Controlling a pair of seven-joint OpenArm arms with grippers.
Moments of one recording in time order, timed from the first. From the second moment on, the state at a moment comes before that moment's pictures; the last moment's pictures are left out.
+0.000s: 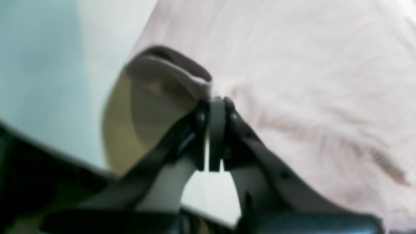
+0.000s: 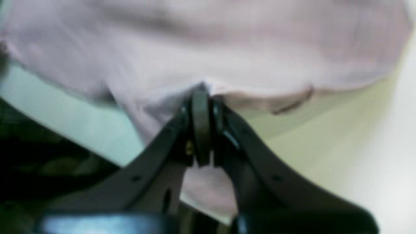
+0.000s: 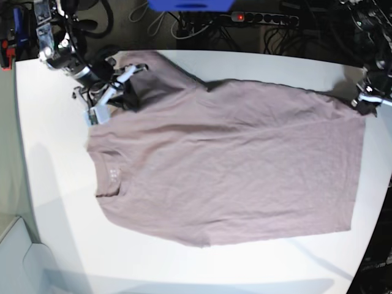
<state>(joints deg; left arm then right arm) 14.8 -10.8 -48.6 100.6 -41.8 -16.4 56.3 -24.5 19.0 -3.2 116.5 32.2 8.4 -42.2</state>
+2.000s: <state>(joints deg) -37.5 -27.3 -27.5 112.4 -41.8 -16.2 56.6 23.2 20.4 18.1 116.7 41.1 8.8 -16.1</state>
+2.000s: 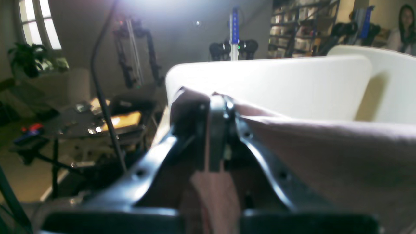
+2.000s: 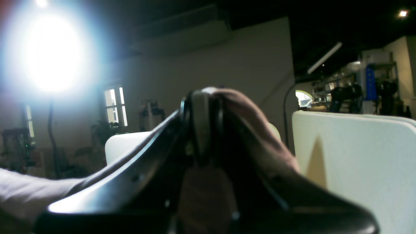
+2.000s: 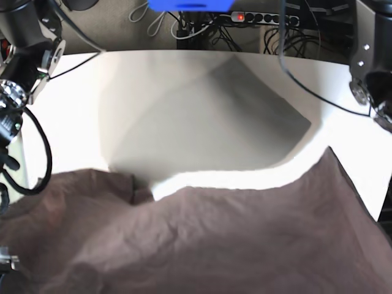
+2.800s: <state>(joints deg) -35.6 -16.1 -27.2 104.7 -31.2 -16.2 55.9 28.6 24.7 17.3 103.9 41.6 8.8 -16.2</state>
